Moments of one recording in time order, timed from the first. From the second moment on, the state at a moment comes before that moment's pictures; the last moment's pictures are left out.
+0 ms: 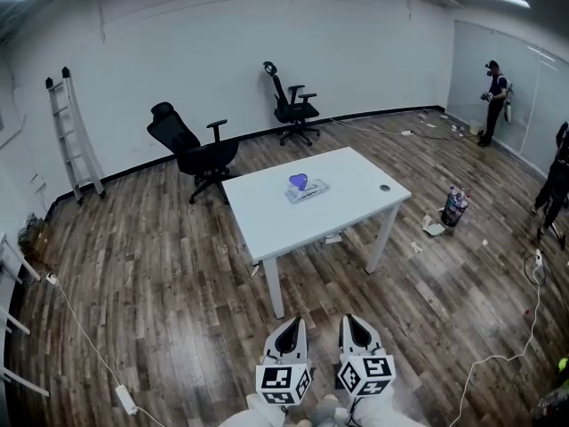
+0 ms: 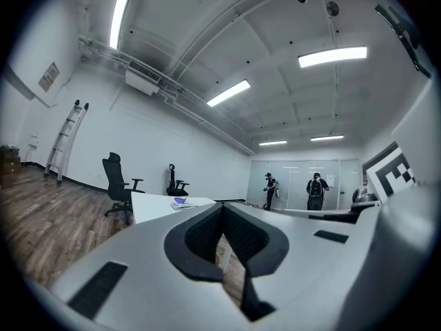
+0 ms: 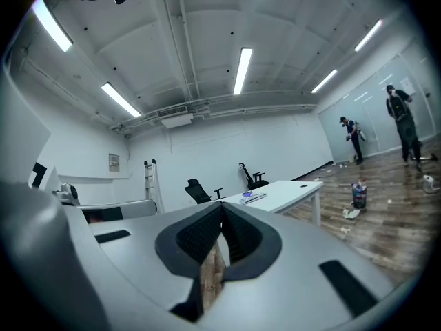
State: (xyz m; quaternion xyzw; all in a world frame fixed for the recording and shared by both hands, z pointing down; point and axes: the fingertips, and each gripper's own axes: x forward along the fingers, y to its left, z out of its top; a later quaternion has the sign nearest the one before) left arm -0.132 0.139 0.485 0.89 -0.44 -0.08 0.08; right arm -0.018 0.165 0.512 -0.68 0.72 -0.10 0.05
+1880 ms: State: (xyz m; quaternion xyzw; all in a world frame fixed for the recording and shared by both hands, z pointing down) left arm -0.068 0.019 0.482 0.89 -0.45 -0.07 0.07; right arm 0.045 0.037 0.513 -0.68 0.72 -0.12 0.05
